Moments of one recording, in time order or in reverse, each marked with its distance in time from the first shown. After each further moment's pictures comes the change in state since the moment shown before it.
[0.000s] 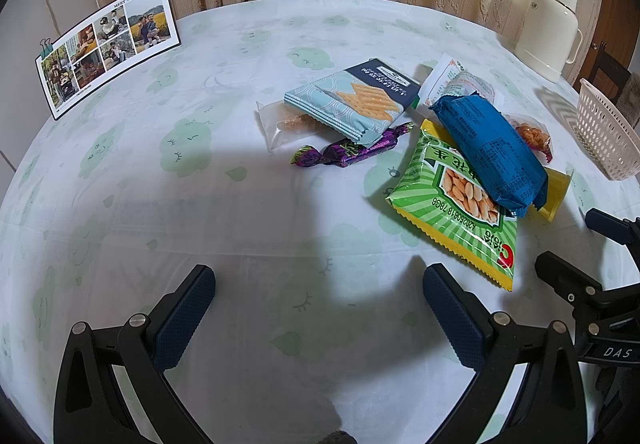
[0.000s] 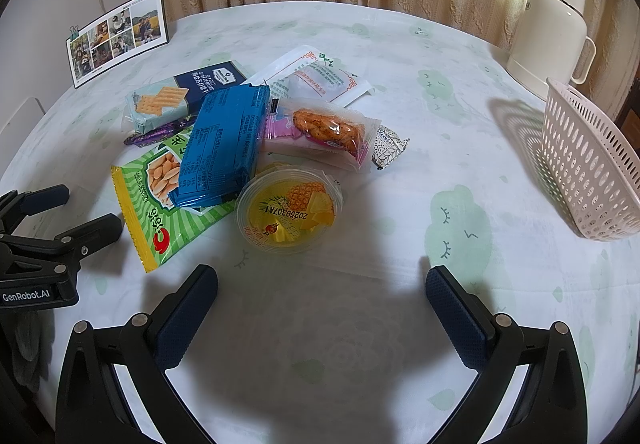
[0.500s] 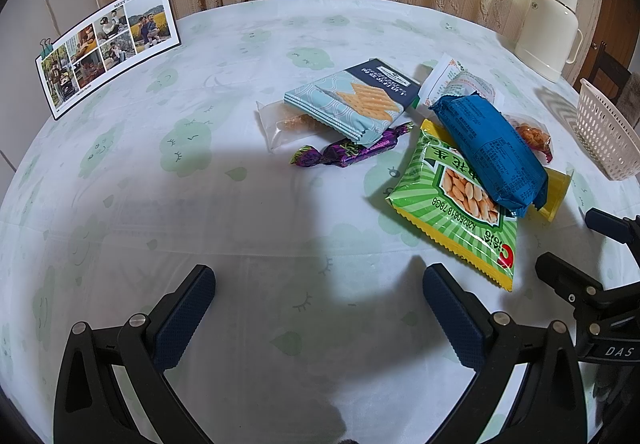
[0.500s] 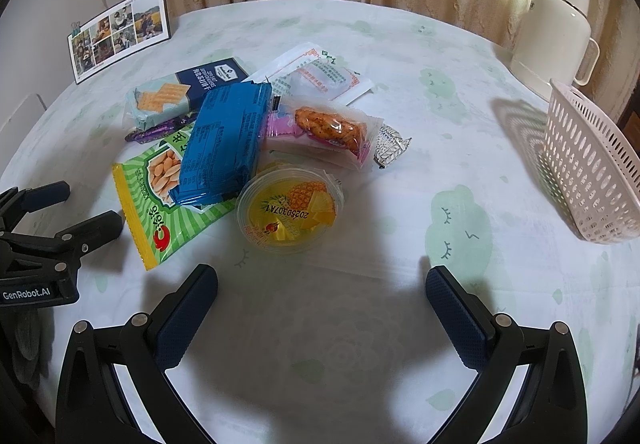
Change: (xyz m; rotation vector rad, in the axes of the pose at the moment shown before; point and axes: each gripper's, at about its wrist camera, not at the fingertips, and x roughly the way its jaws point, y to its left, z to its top) left arm 0.000 0.000 0.000 0.000 0.000 0.001; right arm 0.001 0.001 0.002 -0.008 0.021 0.003
